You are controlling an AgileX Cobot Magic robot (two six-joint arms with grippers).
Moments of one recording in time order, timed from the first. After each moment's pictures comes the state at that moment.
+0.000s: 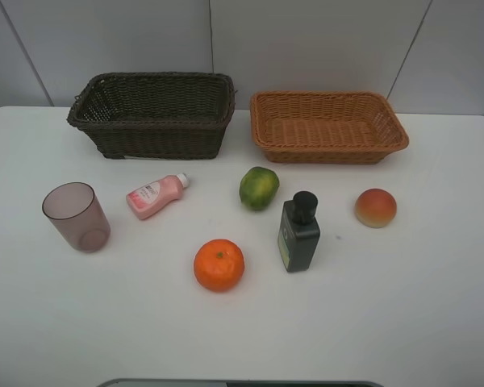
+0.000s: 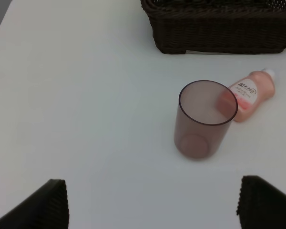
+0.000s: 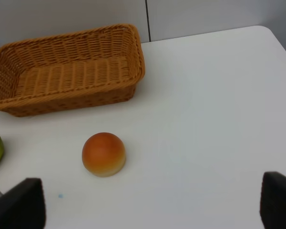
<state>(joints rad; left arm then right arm) -0.11 -0.01 -0.50 0.09 1.06 -0.09 -0.09 -0.01 -0.52 -0.03 1.06 0.07</state>
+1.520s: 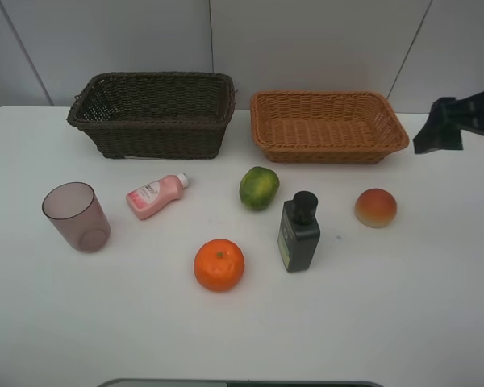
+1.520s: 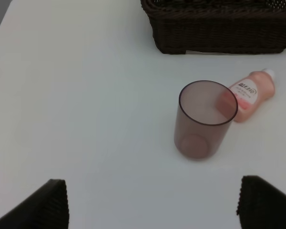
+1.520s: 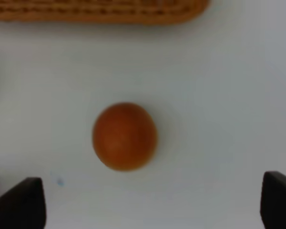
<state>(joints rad) -0.11 -0.01 -0.50 0.09 1.06 -0.09 0.13 1.22 -0.81 -0.08 0.68 0.07</state>
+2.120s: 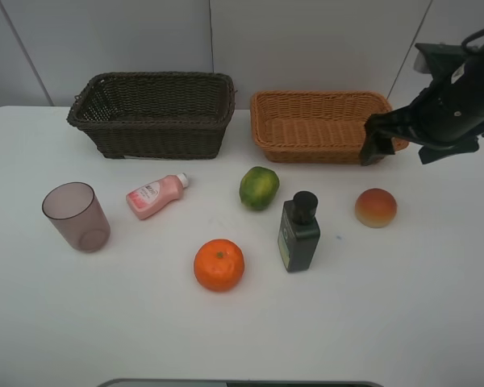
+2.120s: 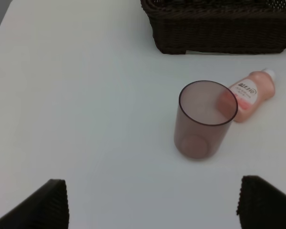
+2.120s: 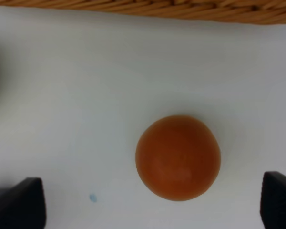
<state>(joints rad) -0.11 -0.01 -0.50 0.09 1.06 -0.09 0.20 1.55 -0.97 -0.03 0.72 0.07</state>
